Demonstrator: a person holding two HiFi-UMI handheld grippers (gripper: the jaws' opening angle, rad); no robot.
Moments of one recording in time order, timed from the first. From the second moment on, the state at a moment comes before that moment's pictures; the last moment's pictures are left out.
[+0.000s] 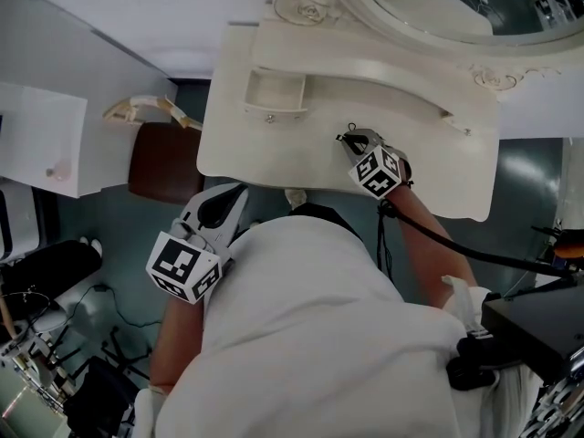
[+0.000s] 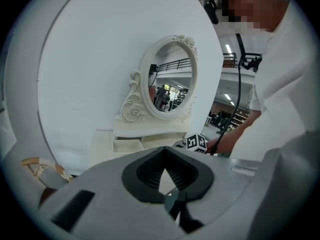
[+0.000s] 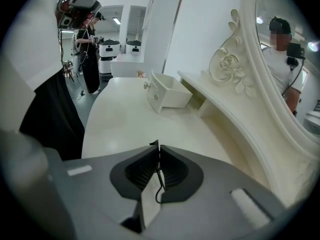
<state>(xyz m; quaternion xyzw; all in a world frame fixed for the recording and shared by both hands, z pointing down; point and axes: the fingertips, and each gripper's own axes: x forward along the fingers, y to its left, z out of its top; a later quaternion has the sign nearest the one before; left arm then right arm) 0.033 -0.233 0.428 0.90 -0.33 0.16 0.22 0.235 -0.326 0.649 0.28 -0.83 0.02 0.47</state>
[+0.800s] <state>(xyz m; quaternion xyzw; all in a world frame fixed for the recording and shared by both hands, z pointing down) 0.028 -0.237 0.425 0.88 -0.39 0.13 0.23 0.148 -0.379 0.540 0.18 -0.89 -0.04 0.42</state>
